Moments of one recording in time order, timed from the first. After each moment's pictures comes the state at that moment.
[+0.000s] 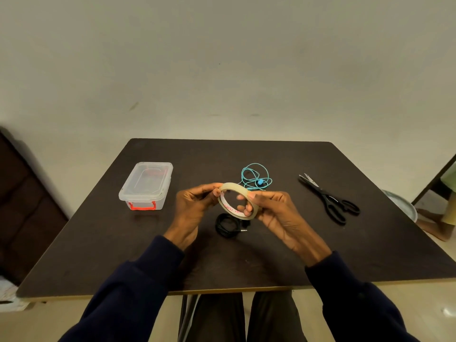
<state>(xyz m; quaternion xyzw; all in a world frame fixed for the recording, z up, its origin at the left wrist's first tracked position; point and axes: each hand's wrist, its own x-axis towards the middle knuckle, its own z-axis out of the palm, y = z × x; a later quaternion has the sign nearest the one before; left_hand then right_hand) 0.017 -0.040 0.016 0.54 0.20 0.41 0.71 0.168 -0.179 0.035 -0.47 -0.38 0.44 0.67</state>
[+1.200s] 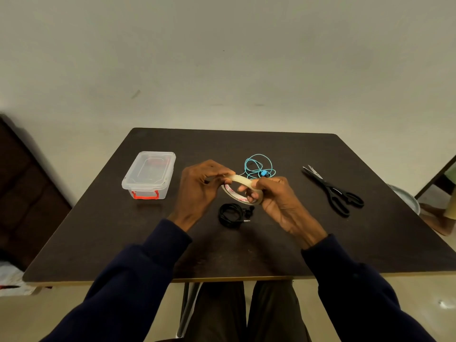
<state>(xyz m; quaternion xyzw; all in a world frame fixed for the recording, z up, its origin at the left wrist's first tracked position) 0.008 -0.036 0.043 0.83 0.11 0.46 0.30 0.162 -0.162 0.045 -0.49 -0.34 0.43 0.68</state>
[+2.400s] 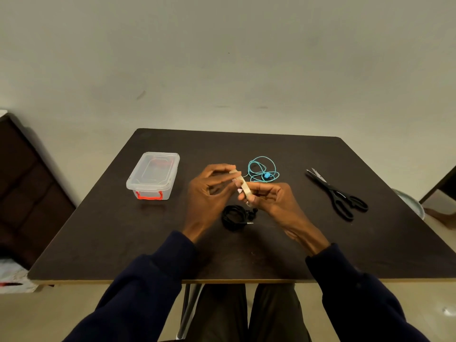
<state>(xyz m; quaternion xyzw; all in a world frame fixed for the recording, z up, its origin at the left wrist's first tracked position) 0.016 -0.049 0.021 0.74 0.13 0.49 0.44 0.160 -0.172 0.037 -0.55 -0.48 0.31 0.60</state>
